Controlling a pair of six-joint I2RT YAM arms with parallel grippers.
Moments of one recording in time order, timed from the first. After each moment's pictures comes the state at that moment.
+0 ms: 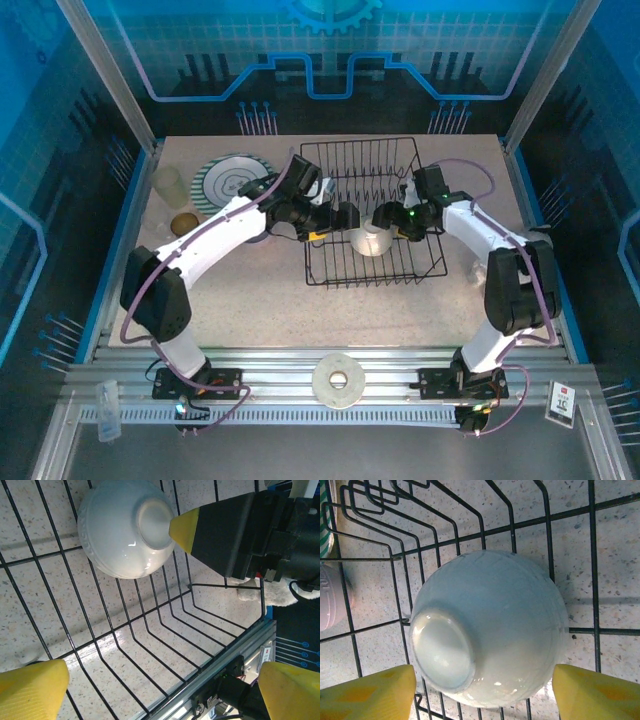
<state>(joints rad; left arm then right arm) -0.59 1.71 1.50 -0.73 0.45 -0.71 0.20 1.67 1.15 -0.56 -0.42 0.48</state>
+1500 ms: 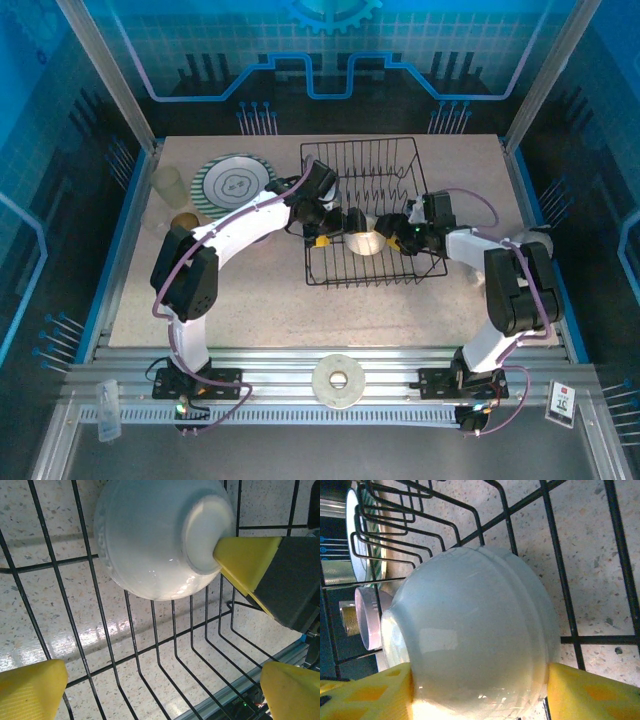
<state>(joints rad) -0.60 1.90 1.58 -0.76 0.38 -0.77 0.15 1.66 0.82 -0.04 -0.60 0.75</state>
